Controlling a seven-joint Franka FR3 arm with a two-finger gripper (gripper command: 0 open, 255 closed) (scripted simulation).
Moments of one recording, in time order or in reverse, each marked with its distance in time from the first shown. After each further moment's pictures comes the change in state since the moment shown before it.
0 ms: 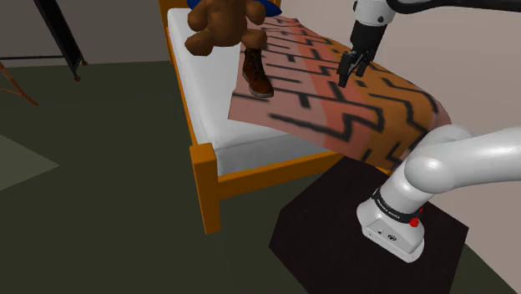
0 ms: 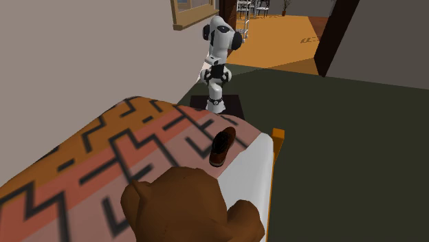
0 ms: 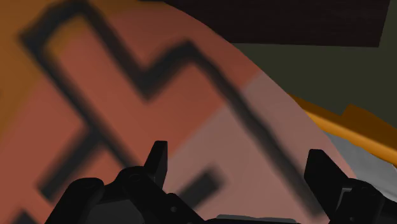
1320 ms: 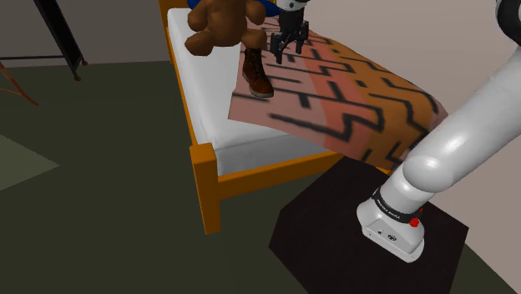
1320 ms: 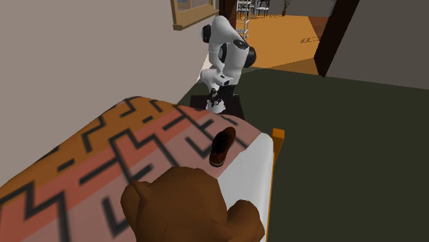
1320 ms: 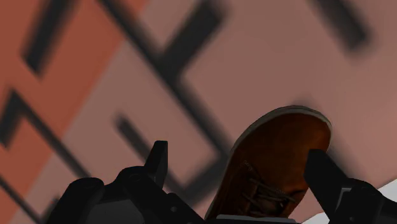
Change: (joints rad) arm -0.037 0.721 0.119 0.578 -0.134 0.141 0.183
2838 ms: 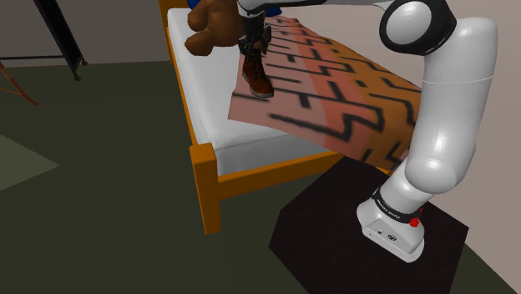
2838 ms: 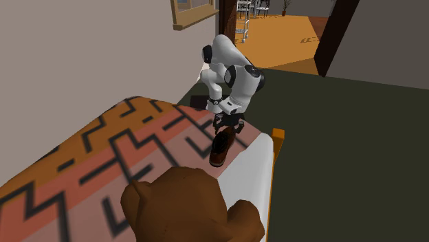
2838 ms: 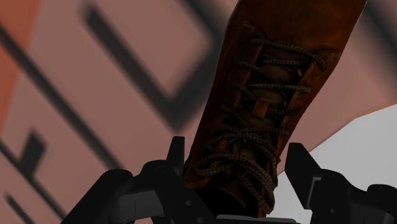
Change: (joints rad) arm 0.059 0.539 0.003 0.592 -0.161 -0.070 0.085
